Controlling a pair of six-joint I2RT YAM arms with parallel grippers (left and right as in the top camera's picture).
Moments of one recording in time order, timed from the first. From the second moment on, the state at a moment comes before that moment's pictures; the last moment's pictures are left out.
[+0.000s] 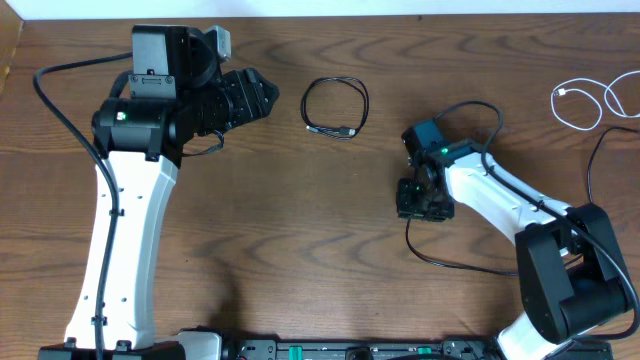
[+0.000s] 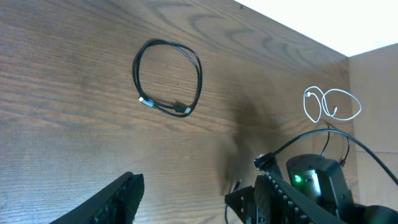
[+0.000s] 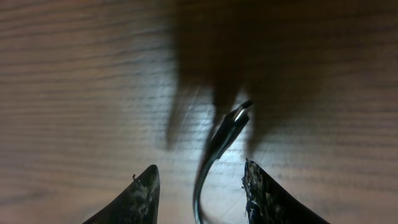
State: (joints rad) left arm -0.07 1.48 1.58 -0.96 0.45 -0.40; right arm 0.40 1.78 1.05 -0.79 -0.14 0.52
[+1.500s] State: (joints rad) left arm -0.07 1.48 1.58 -0.96 0.45 -0.40; right arm -0.17 1.81 1.86 -0.70 -0.12 0.35
